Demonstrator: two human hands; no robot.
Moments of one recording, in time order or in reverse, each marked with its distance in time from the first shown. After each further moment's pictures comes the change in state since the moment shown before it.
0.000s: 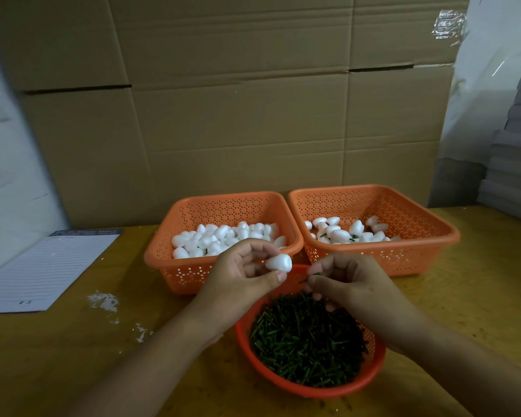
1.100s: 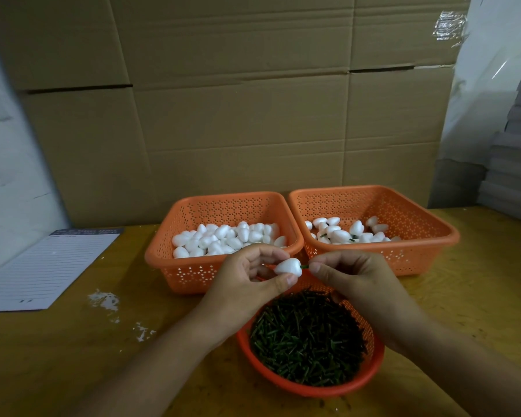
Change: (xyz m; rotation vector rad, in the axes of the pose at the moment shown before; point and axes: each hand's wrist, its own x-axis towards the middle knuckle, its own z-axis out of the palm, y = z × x) left_hand -0.001 -0.002 0.007 0.099 -0.016 0.028; right_hand 0.001 0.002 0.000 0.108 0.104 -0.023
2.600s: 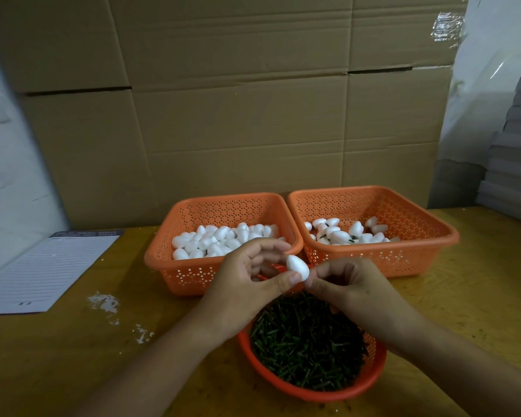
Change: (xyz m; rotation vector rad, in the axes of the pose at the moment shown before) left_hand -0.002 0.009 0.000 0.088 -0.010 0.050; right_hand -0.006 -0.006 0.003 -0.157 -0.131 -0.031
